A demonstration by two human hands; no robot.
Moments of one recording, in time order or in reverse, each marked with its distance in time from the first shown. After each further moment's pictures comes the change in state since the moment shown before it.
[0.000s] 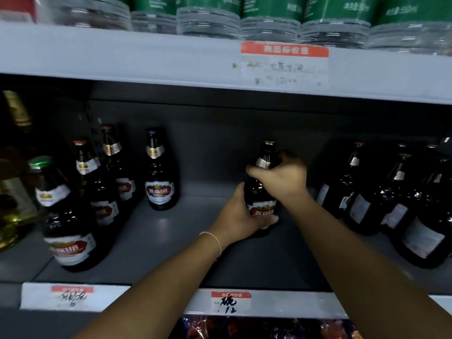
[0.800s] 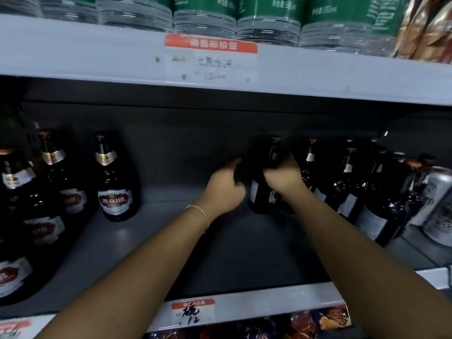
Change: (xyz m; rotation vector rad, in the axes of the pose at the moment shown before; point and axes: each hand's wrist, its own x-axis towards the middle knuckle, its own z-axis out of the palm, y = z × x) left_hand 0.040 0.069 0.021 0.246 0.010 0.223; right_hand 0.055 0.082 -0.044 -0.121 -0.020 0.121
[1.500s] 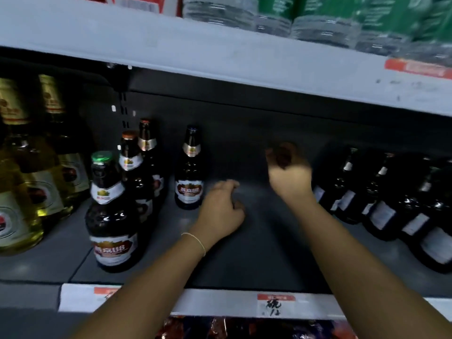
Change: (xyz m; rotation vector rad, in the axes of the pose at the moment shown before) left_hand -0.084 -0.109 -0.113 0.181 0.180 -0.064; right_hand -0.079 -0.133 0.105 0.222 0.262 -0.303
